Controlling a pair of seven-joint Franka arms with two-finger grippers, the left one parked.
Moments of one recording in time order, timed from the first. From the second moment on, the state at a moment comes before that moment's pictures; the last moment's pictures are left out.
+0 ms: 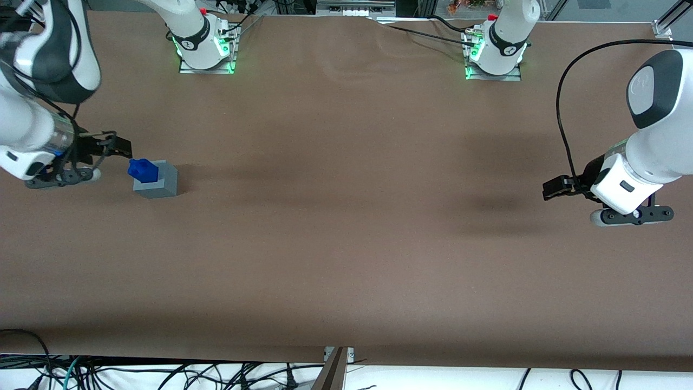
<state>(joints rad) 0.46 0.11 -0.51 -1.77 -0.01 1.71 -0.24</state>
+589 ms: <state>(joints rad) 0.47 0.14 -0.49 -1.58 0.00 1.58 -0.24</state>
